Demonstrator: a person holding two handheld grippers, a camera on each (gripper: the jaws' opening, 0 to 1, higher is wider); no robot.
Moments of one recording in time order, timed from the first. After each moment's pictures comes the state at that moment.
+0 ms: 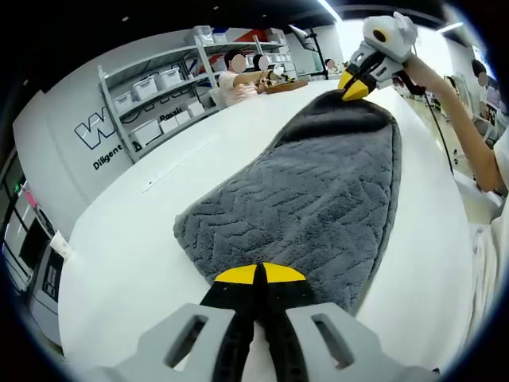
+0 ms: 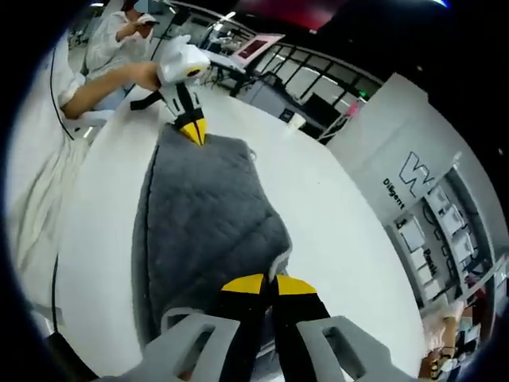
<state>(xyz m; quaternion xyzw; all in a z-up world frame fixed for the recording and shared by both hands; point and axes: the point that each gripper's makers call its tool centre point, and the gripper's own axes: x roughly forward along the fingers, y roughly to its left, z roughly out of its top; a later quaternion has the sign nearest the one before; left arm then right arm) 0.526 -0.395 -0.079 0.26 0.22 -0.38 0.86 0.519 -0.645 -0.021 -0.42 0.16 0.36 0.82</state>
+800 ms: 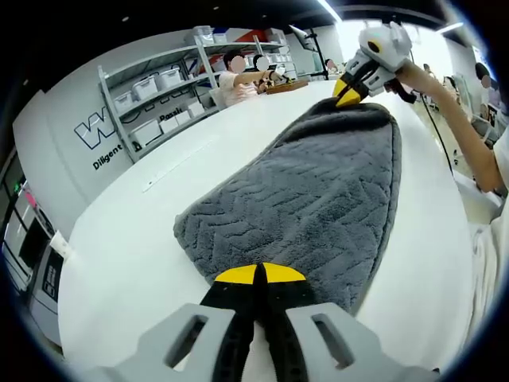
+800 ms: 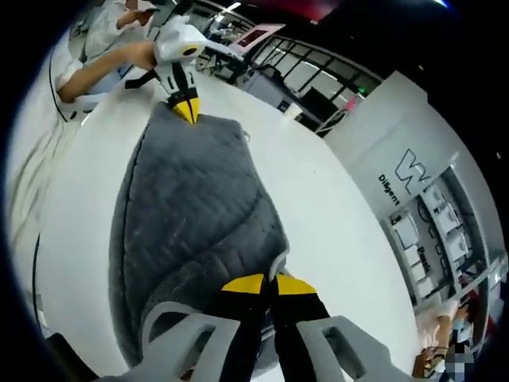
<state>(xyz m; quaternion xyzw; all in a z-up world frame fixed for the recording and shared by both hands) 0.536 -0.392 -0.080 0.25 0.22 -0.38 0.86 0.532 -0.664 -0.035 -0.44 0.17 0.34 0.82</state>
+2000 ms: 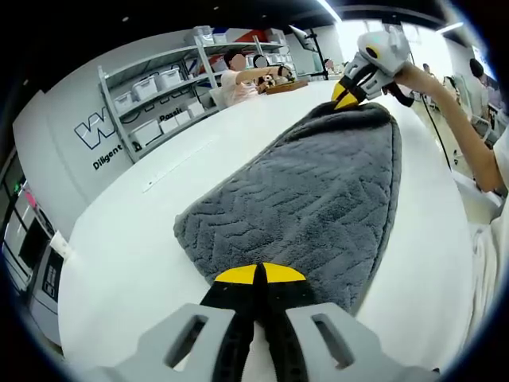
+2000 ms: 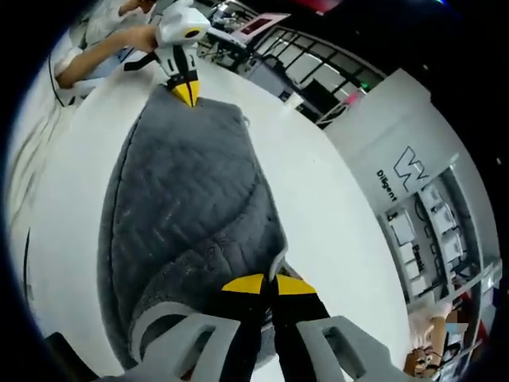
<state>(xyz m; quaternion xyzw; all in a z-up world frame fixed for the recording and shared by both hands) 0.531 -0.394 -0.079 0.26 0.21 -0.38 0.86 0.536 -0.673 -0.042 -0.46 0.18 0.32 0.81</state>
